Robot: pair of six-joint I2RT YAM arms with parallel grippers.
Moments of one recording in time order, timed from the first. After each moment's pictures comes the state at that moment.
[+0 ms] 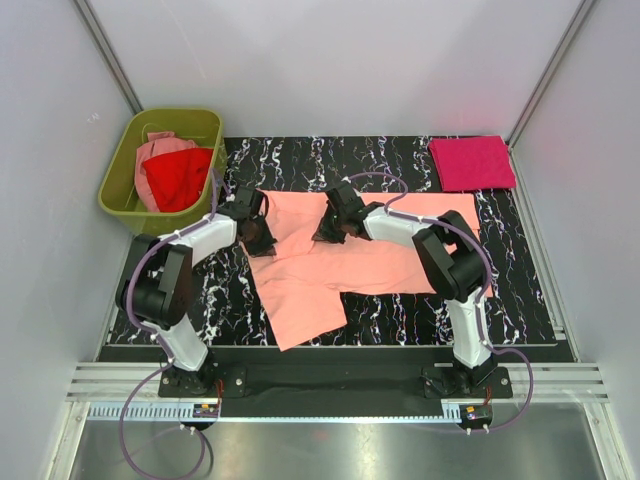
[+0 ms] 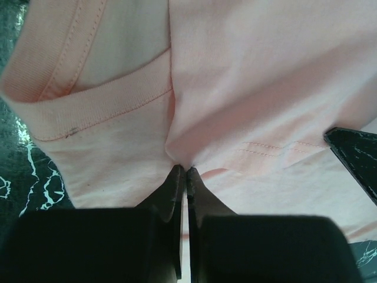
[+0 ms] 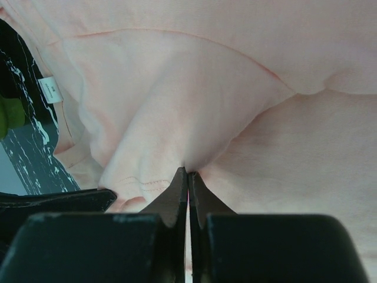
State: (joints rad) left arm -0.31 1.71 1.02 -0.43 0.07 -0.72; right arm 0.65 2.10 1.41 -0.15 -0.09 0.98
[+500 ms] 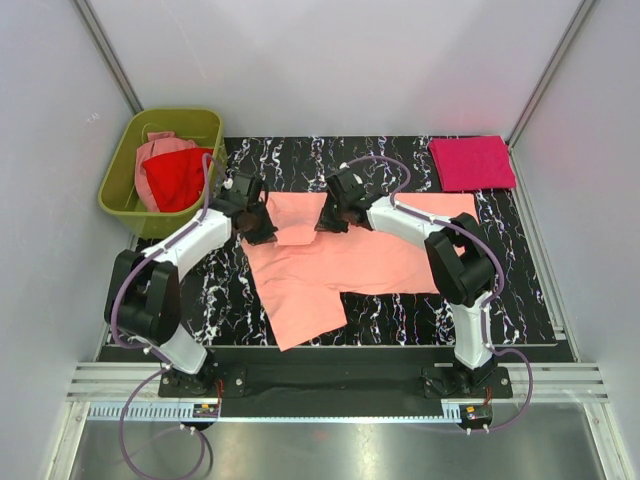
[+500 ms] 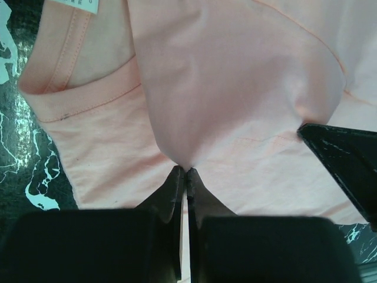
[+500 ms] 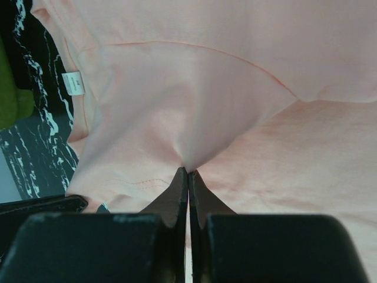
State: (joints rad) left arm -0.34 1.60 1.12 -0.53 0.04 -0.72; right arm 0.65 2.03 1.50 -0.30 -0.05 0.87
